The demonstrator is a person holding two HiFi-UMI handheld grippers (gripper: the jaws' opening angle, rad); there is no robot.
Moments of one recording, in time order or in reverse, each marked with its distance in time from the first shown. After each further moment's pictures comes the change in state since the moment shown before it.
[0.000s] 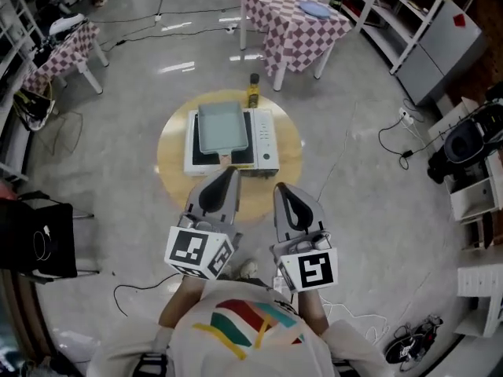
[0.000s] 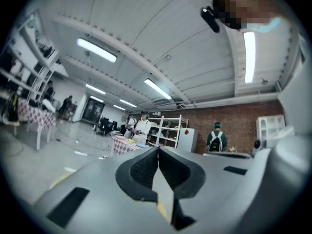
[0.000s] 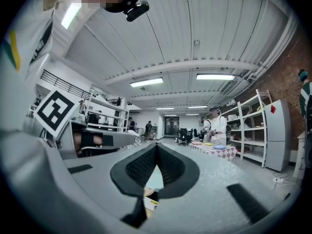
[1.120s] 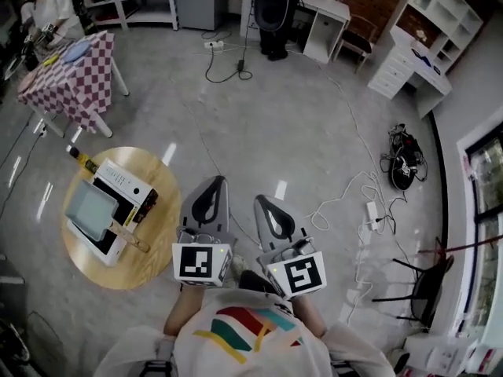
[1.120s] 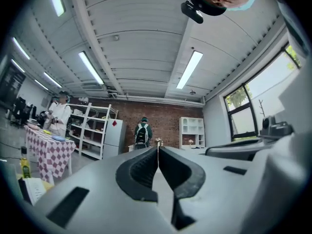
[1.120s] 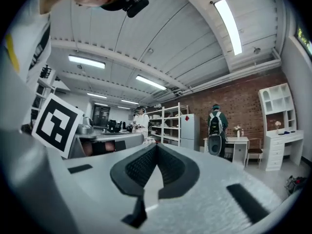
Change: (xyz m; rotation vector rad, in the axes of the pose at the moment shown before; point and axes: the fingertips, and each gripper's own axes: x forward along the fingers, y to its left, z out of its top) left arm -0.023 -0.260 -0.068 0.060 0.096 -0.896; right arm -0.240 -0.037 -0.015 -0.015 0.110 -0.937
